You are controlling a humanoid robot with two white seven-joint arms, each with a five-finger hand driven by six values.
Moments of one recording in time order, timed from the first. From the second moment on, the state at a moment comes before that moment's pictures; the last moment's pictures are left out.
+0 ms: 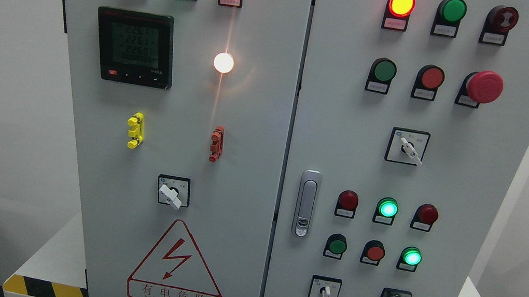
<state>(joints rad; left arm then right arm) 0.08 -0.09 -0.10 -0.09 0.08 -0.06 0.03 0.21 0.11 -0.07 -0.28 0.16 -0.07 0.21</state>
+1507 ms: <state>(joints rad) 0.08 -0.09 -0.10 -0.09 0.08 -0.06 0.03 0.19 0.10 -0.06 -0.65 0.49 0.10 0.21</state>
